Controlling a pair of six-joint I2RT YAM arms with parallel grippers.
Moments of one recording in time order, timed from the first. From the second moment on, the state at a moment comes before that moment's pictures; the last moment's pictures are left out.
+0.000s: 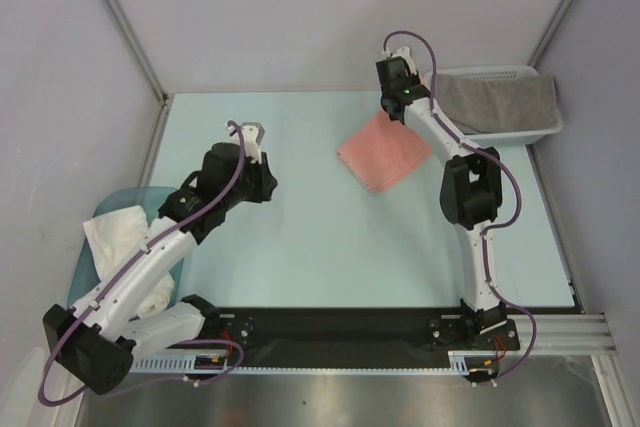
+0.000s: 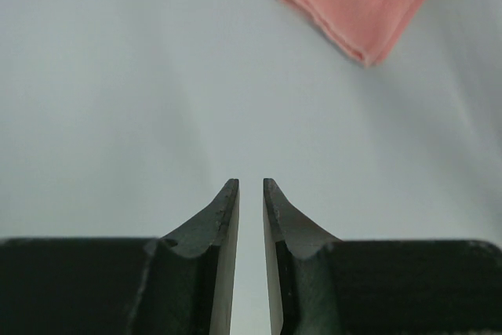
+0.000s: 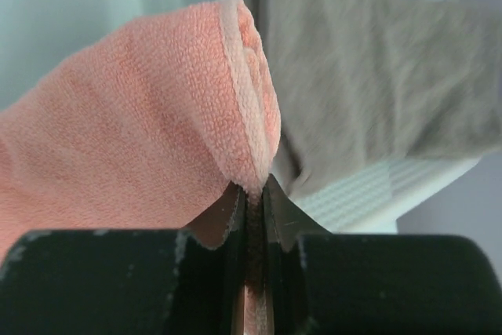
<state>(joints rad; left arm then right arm) -0.52 1.02 0.99 -0.51 -0.07 -0.31 0.38 2.21 1.99 -0.51 0.77 -0.09</state>
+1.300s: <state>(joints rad) -0.49 1.07 0.94 -0.50 0.04 -0.28 0.22 2.36 2.51 -0.40 0.74 -0.44</state>
